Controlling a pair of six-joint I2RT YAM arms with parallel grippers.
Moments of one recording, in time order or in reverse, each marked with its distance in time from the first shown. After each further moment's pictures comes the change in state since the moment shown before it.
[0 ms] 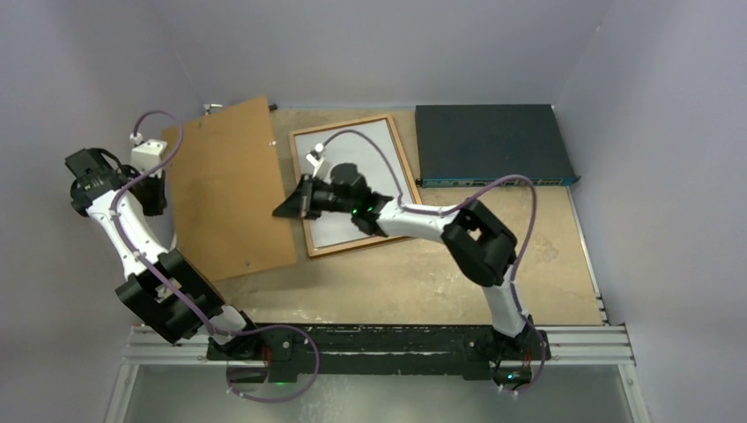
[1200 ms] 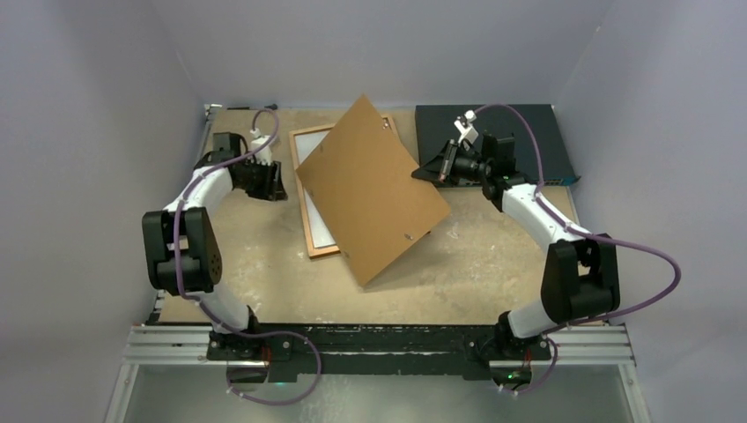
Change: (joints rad) left arm -0.627 0.235 -0.125 0.318 0.099 -0.549; right arm -0.774 -0.604 -0.402 -0.504 -0.404 -0.373
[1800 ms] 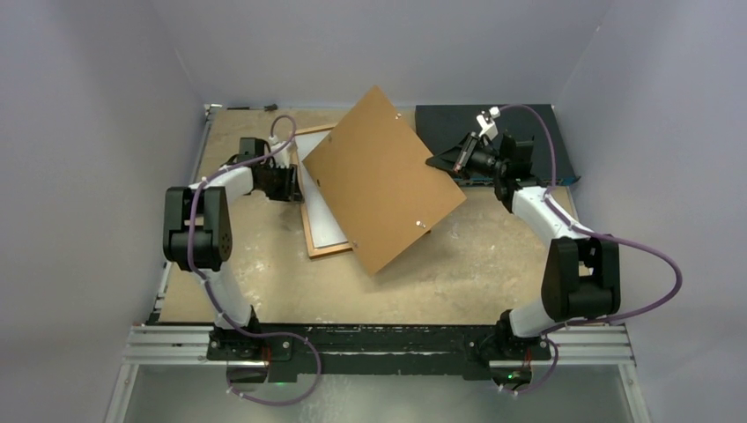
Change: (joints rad) left arm -0.123 0.188 -0.010 0.187 -0.050 -0.157; right arm -0.122 0.001 -0.061 0.208 -0.046 0.188
